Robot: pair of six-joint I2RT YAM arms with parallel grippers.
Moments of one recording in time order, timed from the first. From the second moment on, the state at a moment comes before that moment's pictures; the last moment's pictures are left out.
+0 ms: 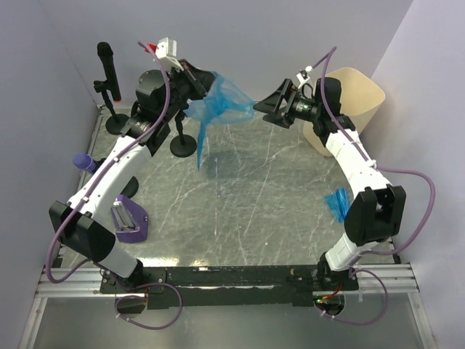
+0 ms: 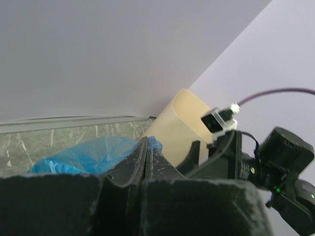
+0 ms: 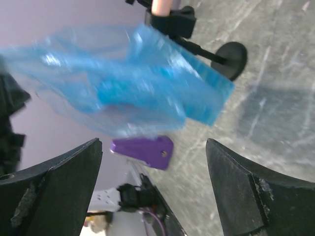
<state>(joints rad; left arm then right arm) -0.47 1.53 1.64 0.05 0.08 -0.61 0.15 1.61 1.50 -0.19 -0.80 0.82</state>
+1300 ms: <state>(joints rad) -0.35 1.43 1.43 0.04 -0.02 -0.33 0.00 1.39 1.33 -0.50 -0.70 0.22</state>
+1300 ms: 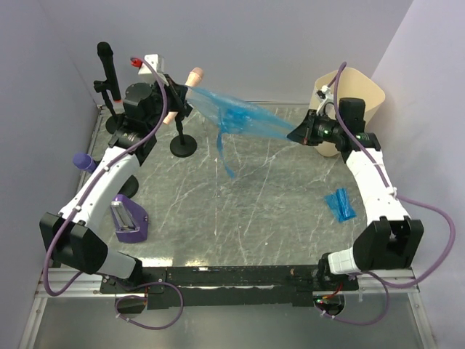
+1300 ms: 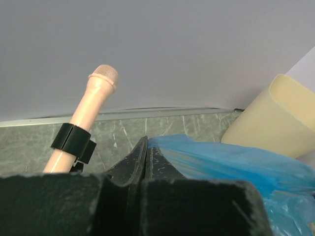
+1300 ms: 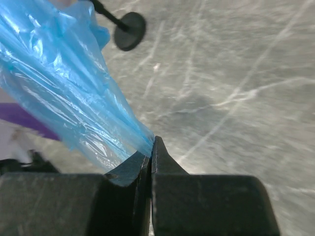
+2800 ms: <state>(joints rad) -0.79 1.72 1.19 0.47 0.05 0.06 0.09 1.34 1.51 -0.56 -0.72 0.19</state>
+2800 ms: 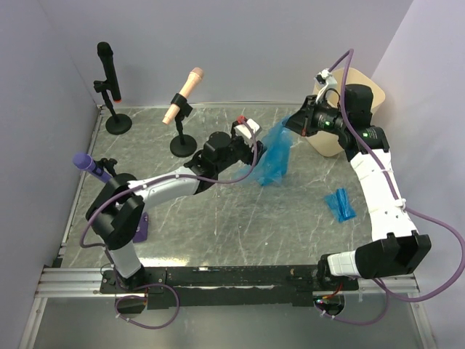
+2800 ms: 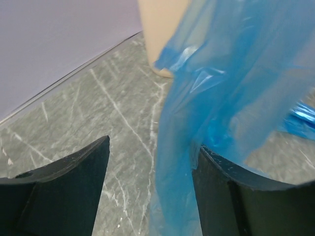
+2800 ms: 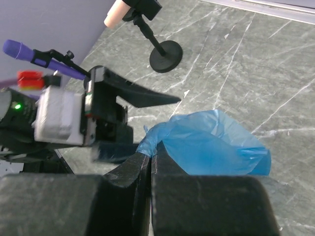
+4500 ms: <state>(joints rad) -0.68 1.60 1.62 0.97 0.17 0.45 0.40 1.31 1.55 0.34 -0.29 -0.38</state>
